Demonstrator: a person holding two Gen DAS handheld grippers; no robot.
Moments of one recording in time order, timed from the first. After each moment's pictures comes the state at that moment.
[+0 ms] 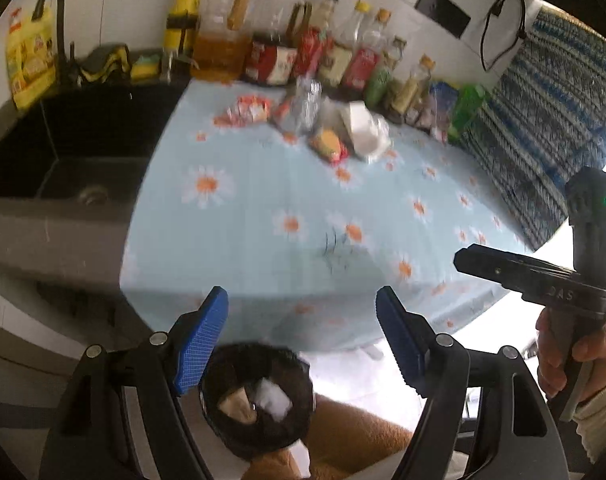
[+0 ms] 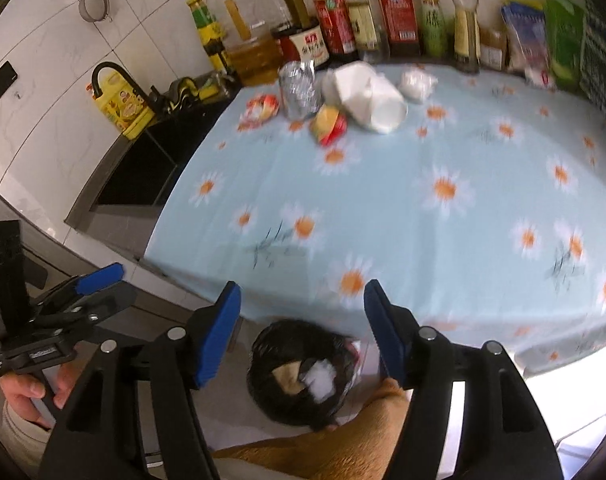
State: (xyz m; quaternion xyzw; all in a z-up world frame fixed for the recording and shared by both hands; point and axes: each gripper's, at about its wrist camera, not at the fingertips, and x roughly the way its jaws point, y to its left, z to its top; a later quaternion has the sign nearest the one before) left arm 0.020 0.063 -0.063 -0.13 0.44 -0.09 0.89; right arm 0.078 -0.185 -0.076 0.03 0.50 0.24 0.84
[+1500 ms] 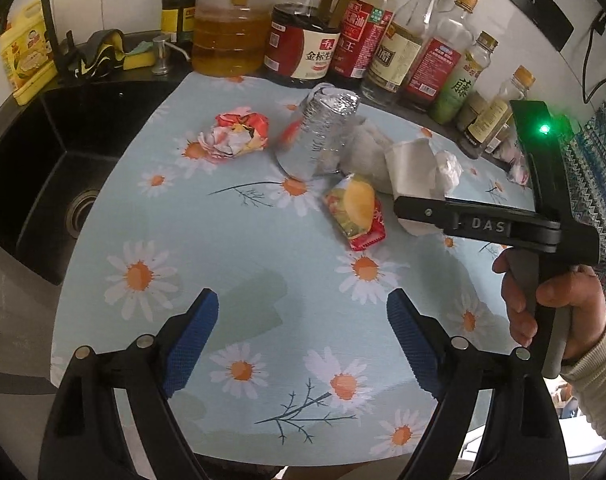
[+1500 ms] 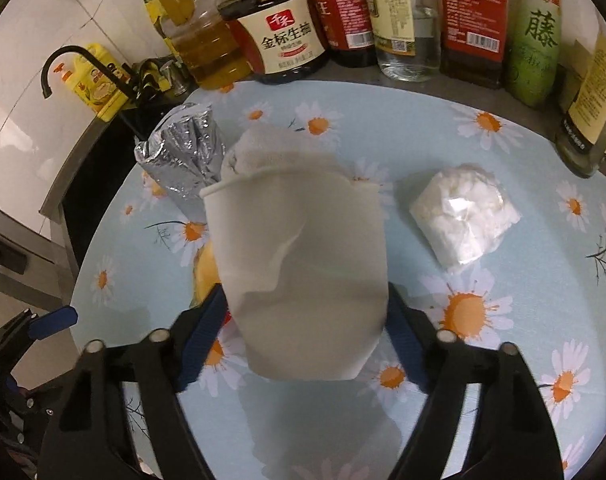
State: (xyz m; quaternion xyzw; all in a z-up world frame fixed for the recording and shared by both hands) left arm 0.187 0.005 -0.092 -0.15 0.49 0.03 0.86; right arm 0.336 -0.171 -0.139 -0.05 0.54 0.34 0.77
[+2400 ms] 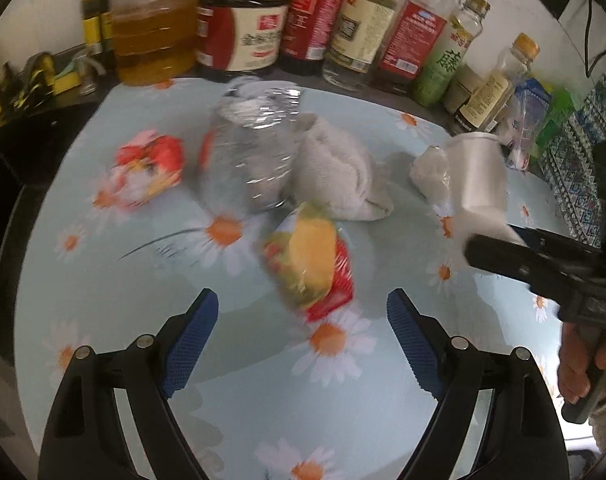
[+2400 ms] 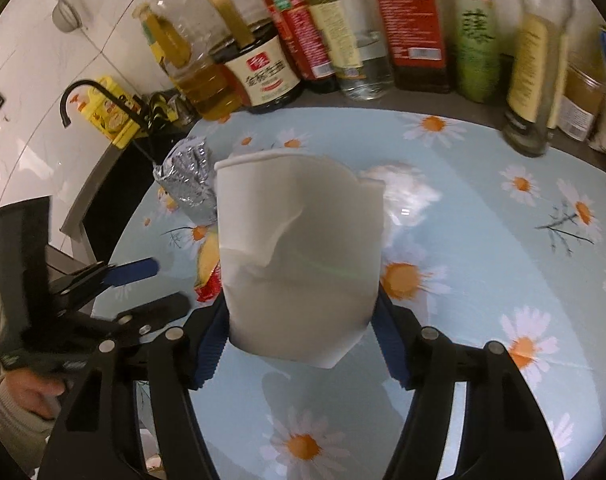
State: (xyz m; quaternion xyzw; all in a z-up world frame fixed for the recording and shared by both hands) left arm 0.271 -0.030 -0.121 -0.12 0.52 -0.01 0.85; right arm 0.331 -0.236 -0.110 0.00 0.52 0.34 0.78
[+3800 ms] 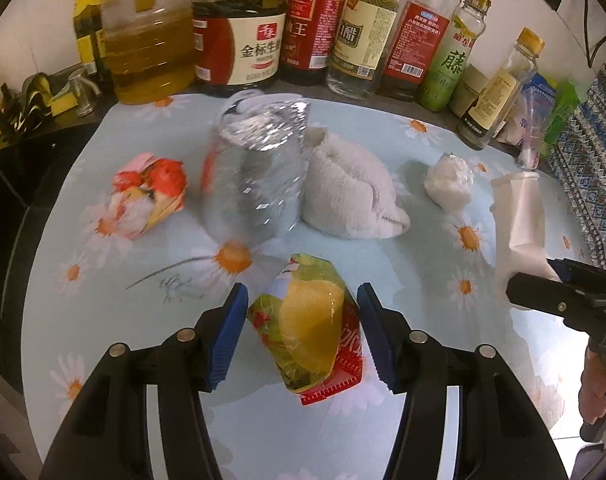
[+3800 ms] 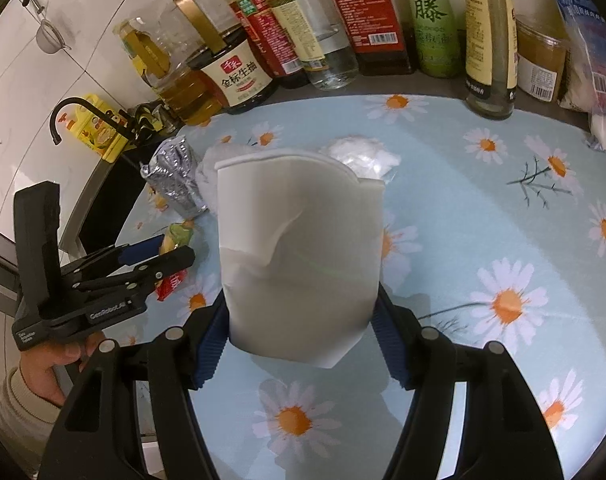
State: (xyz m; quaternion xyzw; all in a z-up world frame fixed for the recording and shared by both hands) left arm 0.273 -0.021 -0.123 -0.09 0.50 0.00 0.86; right arm 0.319 -0.254 -0.117 0.03 0.53 0.32 0.78
